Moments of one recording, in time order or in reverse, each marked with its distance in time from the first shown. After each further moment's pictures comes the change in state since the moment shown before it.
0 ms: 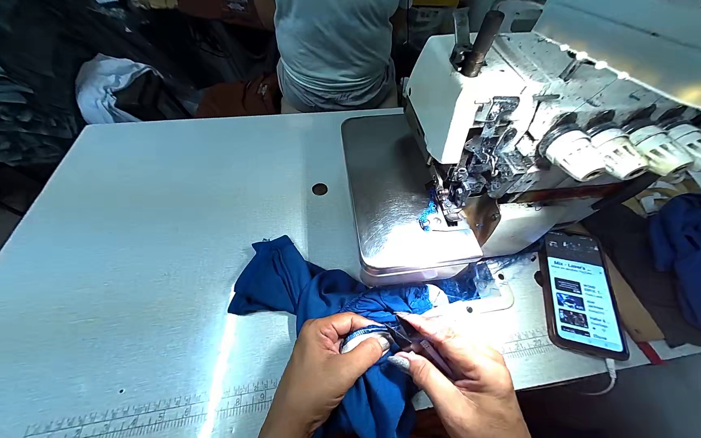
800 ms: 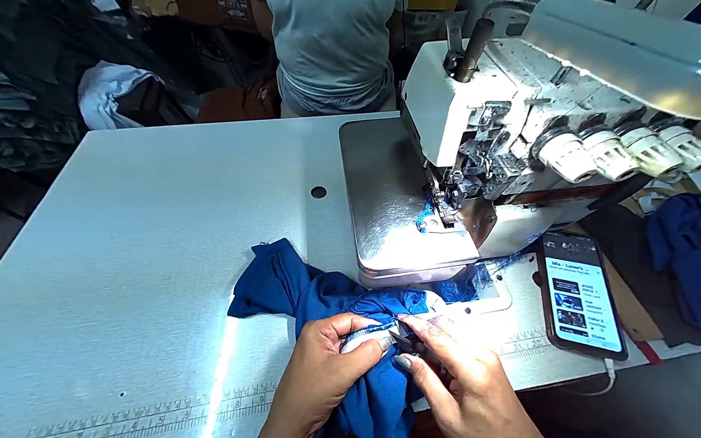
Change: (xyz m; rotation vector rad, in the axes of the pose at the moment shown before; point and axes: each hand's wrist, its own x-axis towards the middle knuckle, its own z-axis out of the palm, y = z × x) left_hand 0.001 0.004 0.002 -0.037 0.002 -0.071; right_hand 0.000 -0.002 -0.014 -0.427 -0.148 -0.063
